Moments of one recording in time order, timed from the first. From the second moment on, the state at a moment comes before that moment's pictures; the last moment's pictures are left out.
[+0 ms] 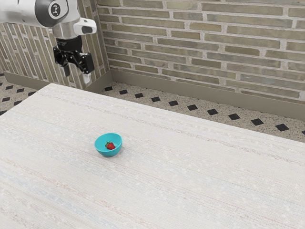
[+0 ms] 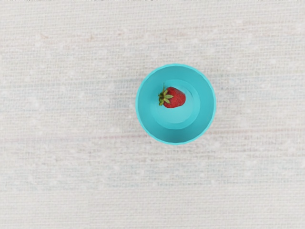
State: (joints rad) arm 0.03 0.13 0.07 -1.47 0.06 1.57 0.15
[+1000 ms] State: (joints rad) arm 0.02 0.20 0.06 -1.83 0.16 1.97 0.98
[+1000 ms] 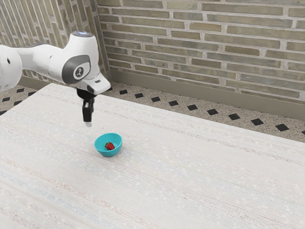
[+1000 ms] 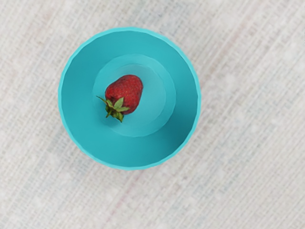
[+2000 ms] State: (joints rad) arm 0.02 0.45 0.06 -1.82 0.09 2.24 1.45
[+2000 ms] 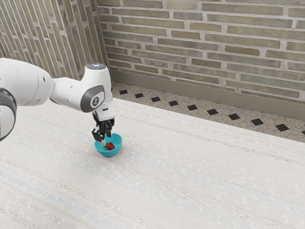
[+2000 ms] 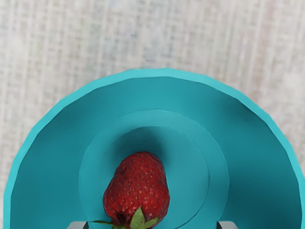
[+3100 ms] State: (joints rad) arm 0.02 0.46 0.05 -1.81 0.09 2.30 1.51
